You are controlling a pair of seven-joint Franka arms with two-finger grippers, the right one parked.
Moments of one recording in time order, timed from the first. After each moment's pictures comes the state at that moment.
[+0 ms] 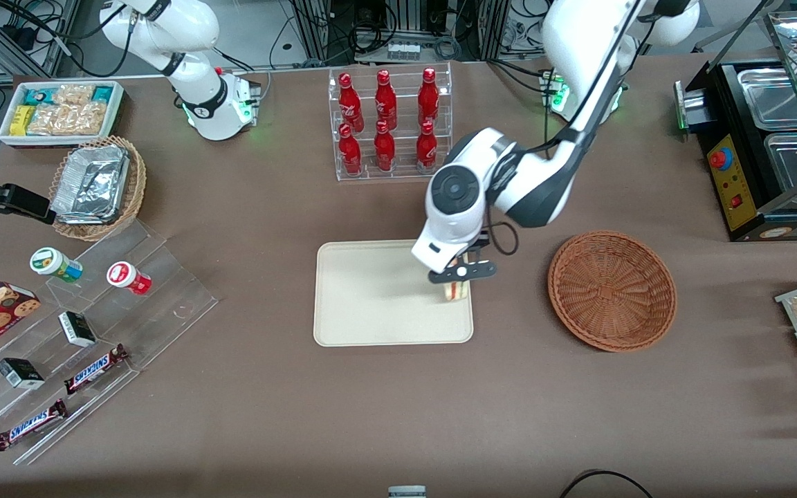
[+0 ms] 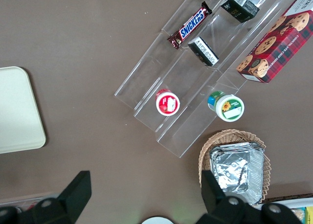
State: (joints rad) arm -0.63 0.56 -0.08 -1.53 0.03 1.94 -0.80
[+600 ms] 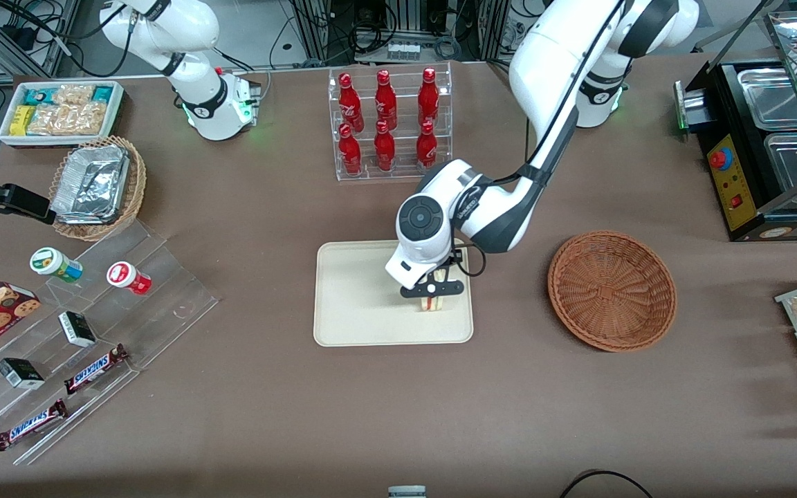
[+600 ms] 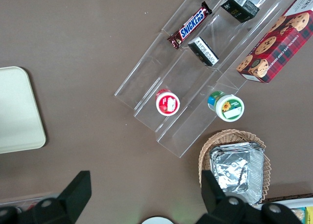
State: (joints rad) arm -0.67 0.73 -0.08 -1.40 0.03 2.00 -0.78
